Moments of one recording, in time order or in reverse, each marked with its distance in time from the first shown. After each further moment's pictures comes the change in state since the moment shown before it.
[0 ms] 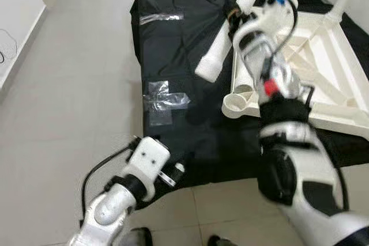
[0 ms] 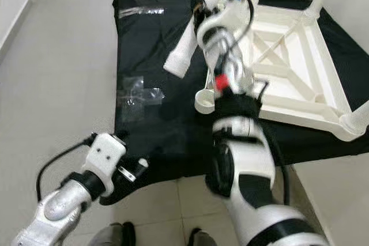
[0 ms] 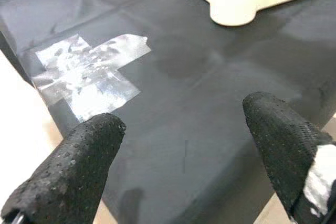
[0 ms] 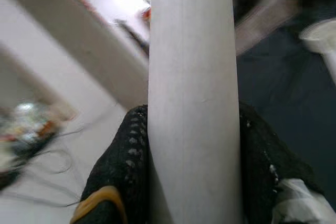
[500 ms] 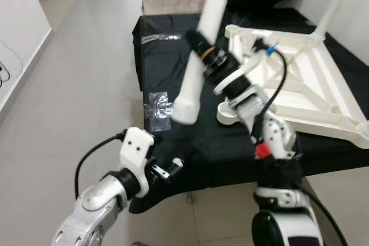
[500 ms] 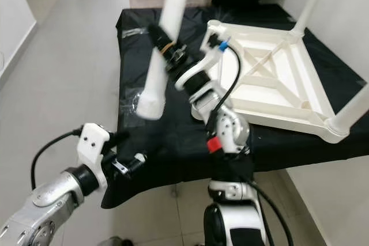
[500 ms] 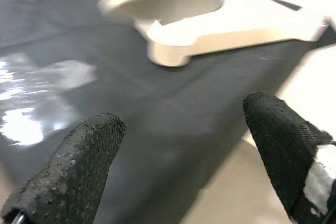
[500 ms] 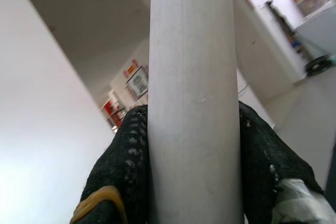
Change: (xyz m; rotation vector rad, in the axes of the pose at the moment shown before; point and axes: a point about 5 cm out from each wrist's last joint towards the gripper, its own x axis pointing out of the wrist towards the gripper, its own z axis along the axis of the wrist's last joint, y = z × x) left arm 0.000 -0.001 0.005 -0.244 0.009 -0.254; right arm -0.058 0.039 -0.048 0.139 0.152 0.506
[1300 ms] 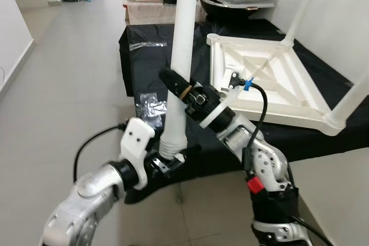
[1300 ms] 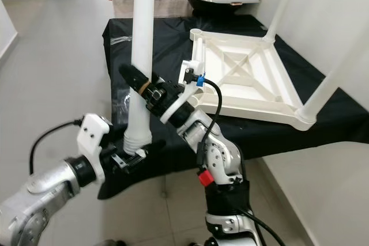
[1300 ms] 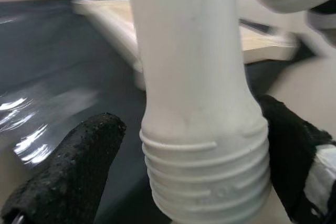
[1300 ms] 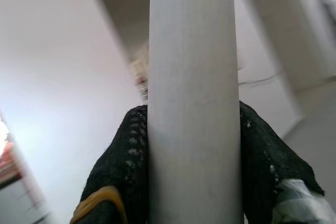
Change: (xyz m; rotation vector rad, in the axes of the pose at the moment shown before) left arm 0.005 0.012 0.022 0.058 -0.038 0.017; right arm -0.029 0.018 -0.029 -0.035 0.103 0.104
